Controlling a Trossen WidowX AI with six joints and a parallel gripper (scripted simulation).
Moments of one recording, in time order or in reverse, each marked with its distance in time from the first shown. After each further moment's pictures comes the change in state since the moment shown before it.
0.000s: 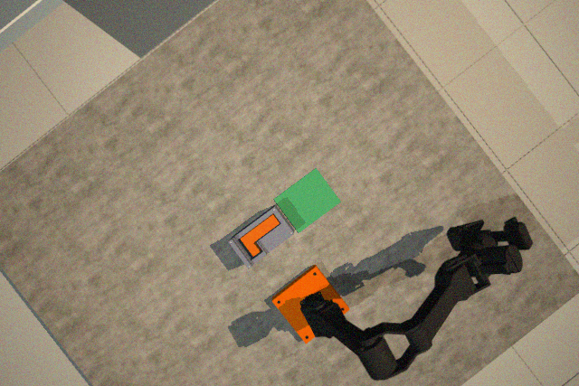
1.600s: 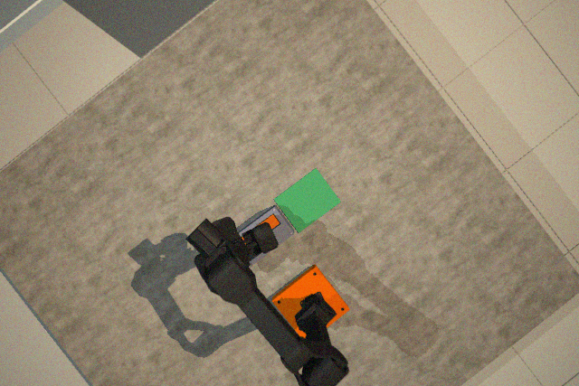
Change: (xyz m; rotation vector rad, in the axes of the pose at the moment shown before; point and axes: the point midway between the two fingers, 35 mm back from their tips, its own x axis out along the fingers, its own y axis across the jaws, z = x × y) arm -0.469 -0.343 -0.257 -2.754 1.500 -0.107
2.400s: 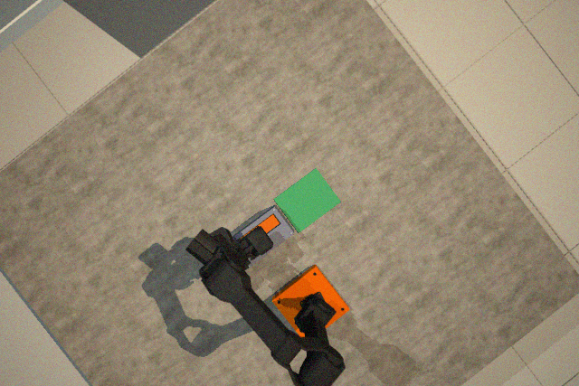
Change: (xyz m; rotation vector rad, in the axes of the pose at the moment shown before) arm 0.063 0.018 -0.027 -0.185 0.049 -0.022
